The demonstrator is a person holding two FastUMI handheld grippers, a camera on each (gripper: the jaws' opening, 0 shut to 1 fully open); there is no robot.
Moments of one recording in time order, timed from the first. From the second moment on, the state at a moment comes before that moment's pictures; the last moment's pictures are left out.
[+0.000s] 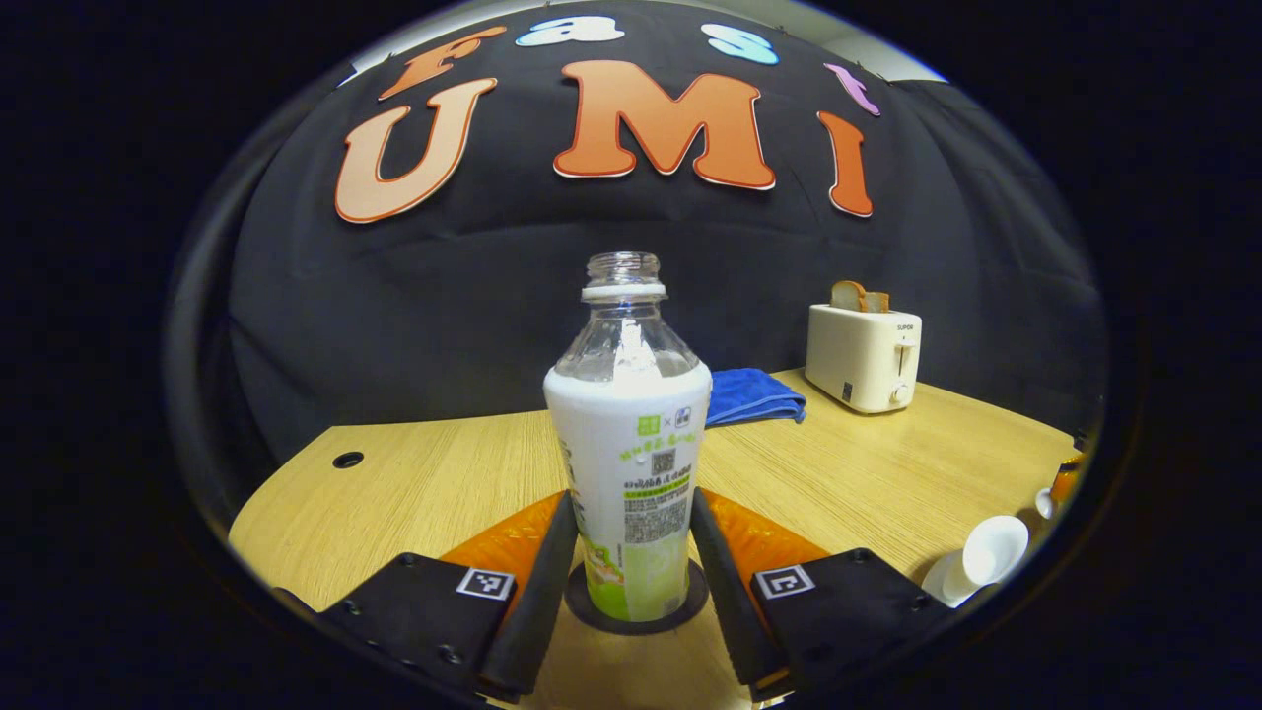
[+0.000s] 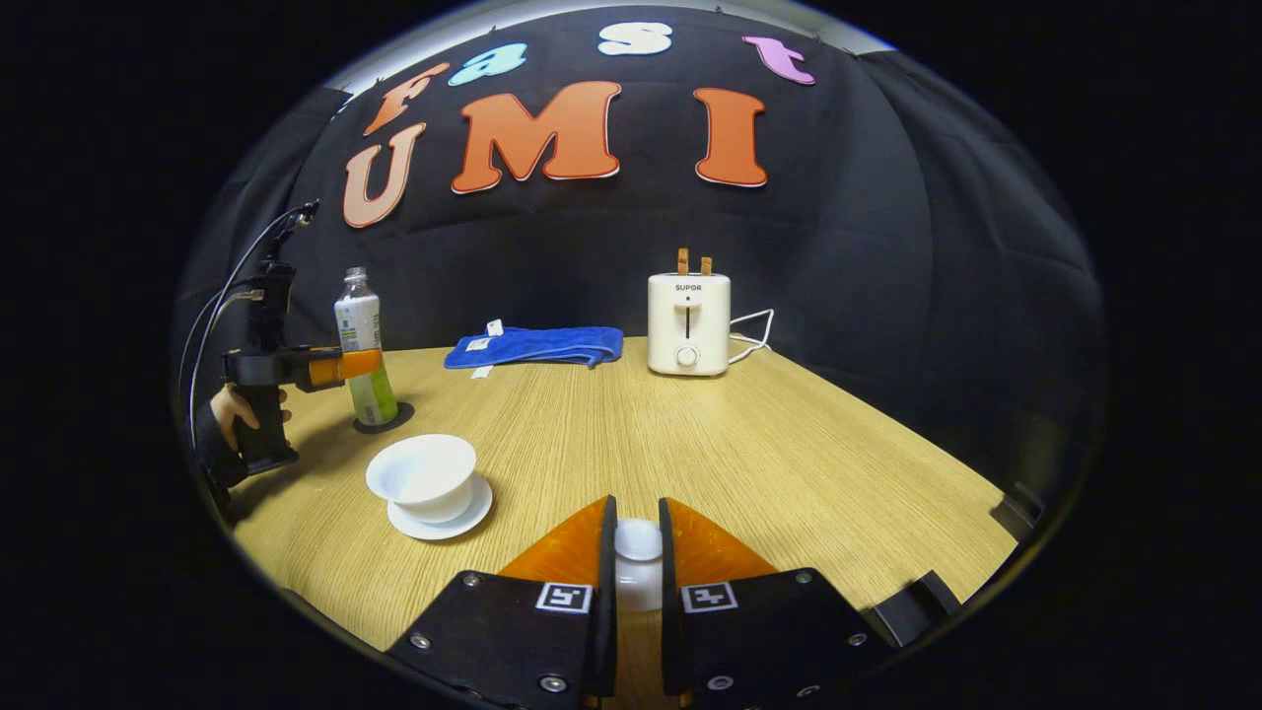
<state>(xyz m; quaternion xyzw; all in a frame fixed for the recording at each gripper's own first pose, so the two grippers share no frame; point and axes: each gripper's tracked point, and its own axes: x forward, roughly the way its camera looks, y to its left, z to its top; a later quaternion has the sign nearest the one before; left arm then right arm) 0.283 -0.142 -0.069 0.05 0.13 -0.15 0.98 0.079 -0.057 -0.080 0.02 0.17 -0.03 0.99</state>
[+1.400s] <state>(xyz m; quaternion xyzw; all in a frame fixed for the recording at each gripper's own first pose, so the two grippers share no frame) 0.150 -0.004 -0.042 0.03 0.03 -0.01 1.00 0.123 0.055 -0.013 0.00 0.11 0.04 0.99</state>
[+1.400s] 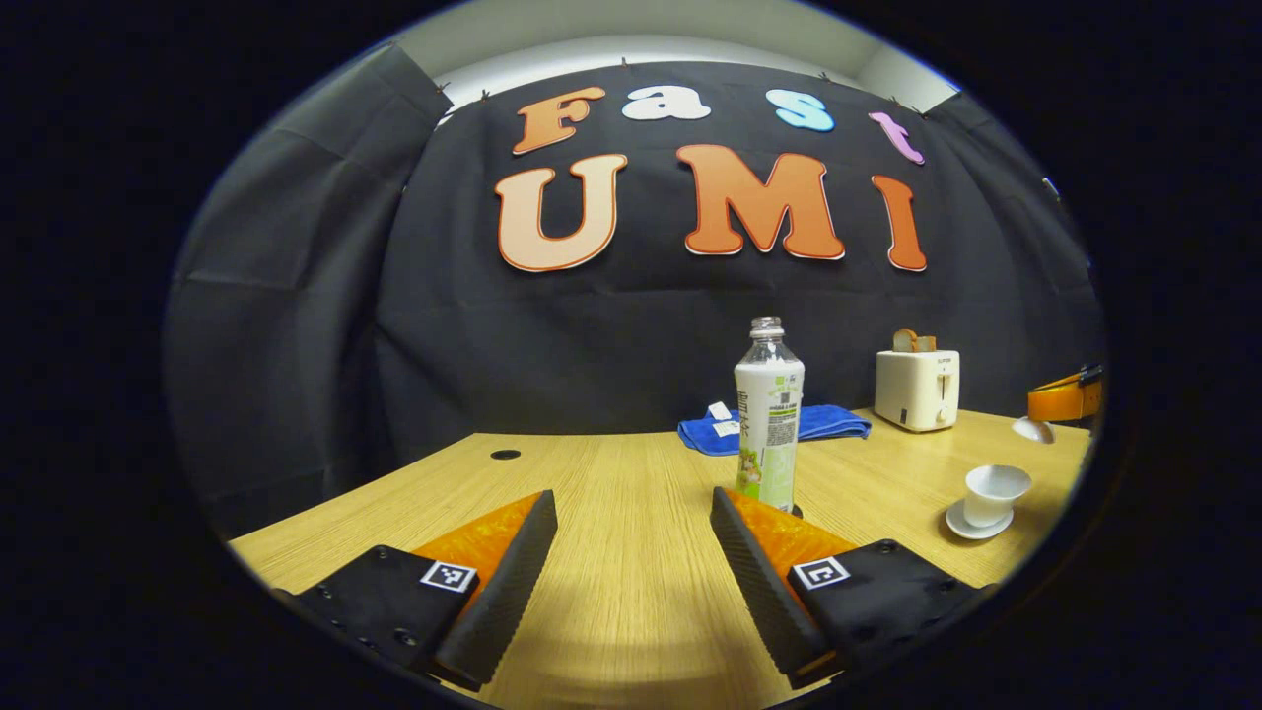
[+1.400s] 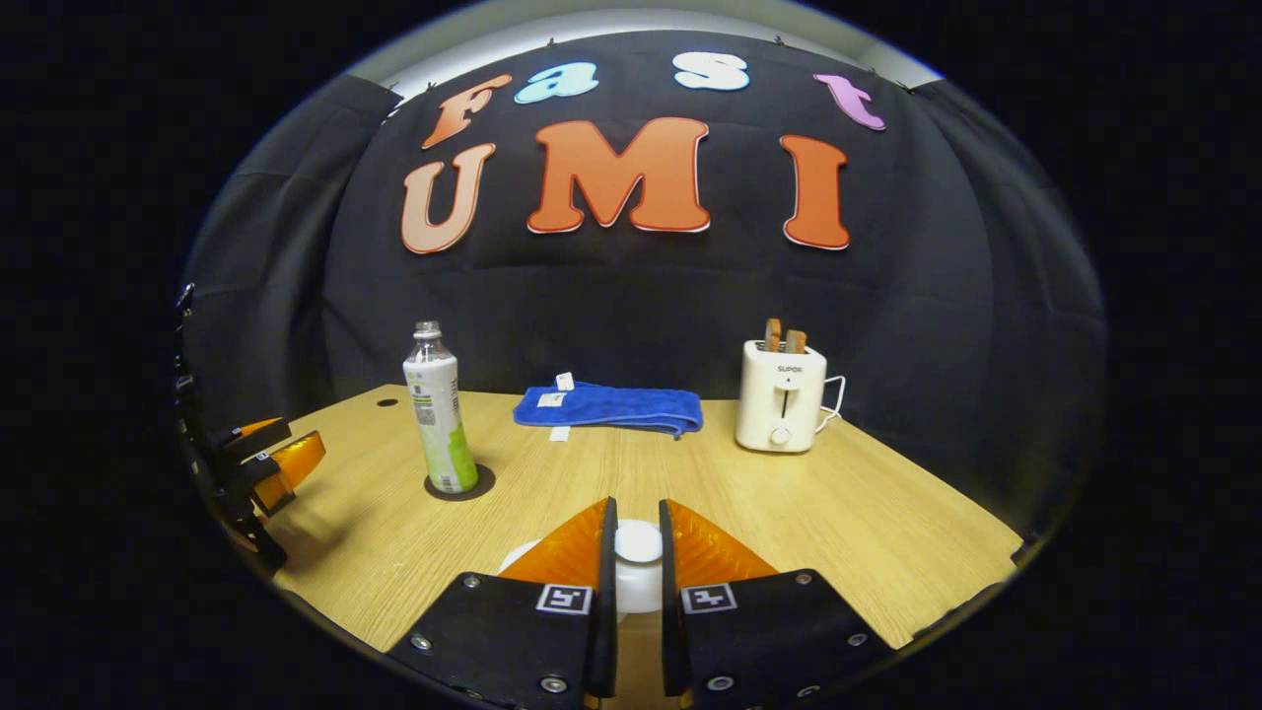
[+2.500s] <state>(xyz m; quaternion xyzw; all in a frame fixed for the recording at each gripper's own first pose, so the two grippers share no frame) 0.149 -0.006 -0.042 0.03 0.03 -0.01 1.00 0.129 0.090 -0.049 -0.02 0.14 0.08 0.99</state>
